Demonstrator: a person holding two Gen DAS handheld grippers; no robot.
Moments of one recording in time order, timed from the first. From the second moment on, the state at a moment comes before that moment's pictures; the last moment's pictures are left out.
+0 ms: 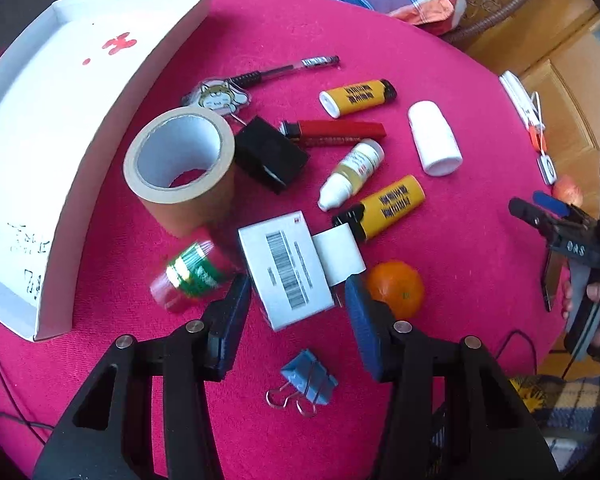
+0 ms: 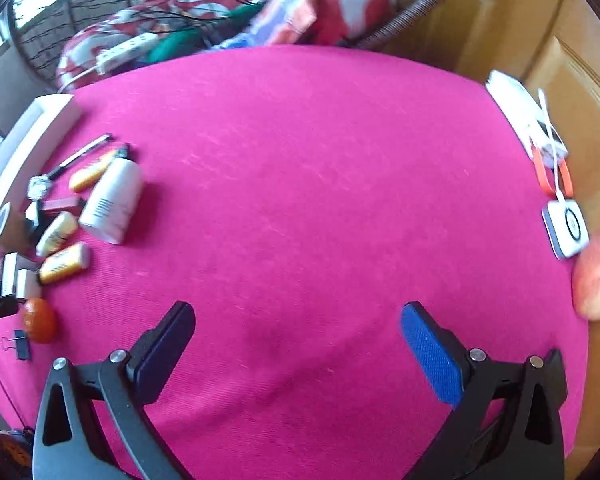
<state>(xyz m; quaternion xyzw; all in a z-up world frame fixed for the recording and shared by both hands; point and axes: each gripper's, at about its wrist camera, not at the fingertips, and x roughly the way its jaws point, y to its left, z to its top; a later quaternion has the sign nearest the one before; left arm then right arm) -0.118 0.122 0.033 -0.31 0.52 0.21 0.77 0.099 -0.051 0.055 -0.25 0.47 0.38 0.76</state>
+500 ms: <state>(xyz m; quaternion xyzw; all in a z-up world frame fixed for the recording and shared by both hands) -0.130 0.123 0.035 -0.31 0.54 0.24 0.75 0.084 0.023 0.070 -0.24 0.49 0.45 0.71</state>
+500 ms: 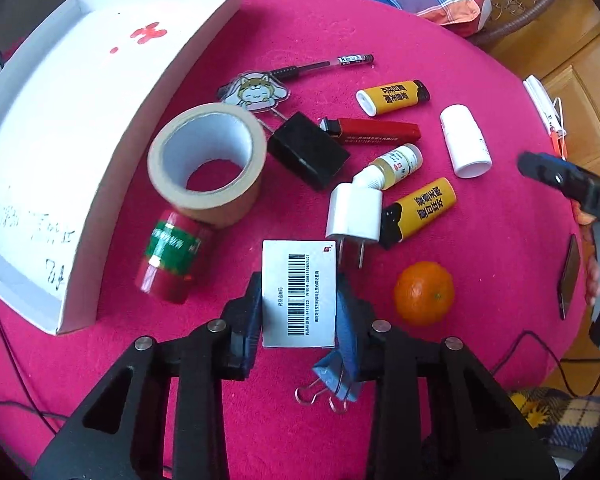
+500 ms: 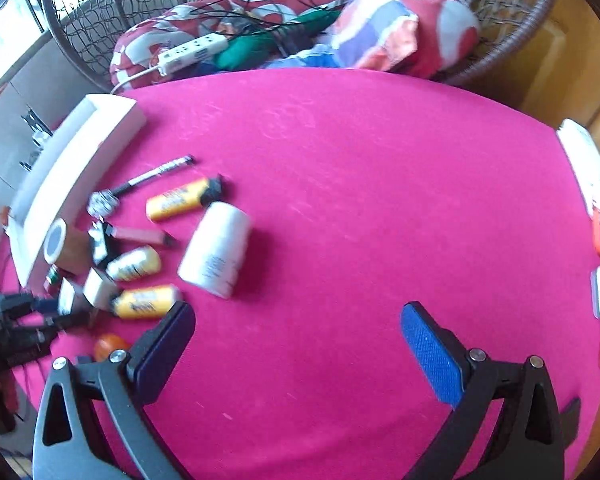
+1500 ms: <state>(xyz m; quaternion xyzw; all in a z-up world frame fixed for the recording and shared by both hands) -0.138 0.114 0.148 -0.20 0.44 0.28 0.83 0.050 0.030 0.149 -0.15 0.44 0.53 0.70</state>
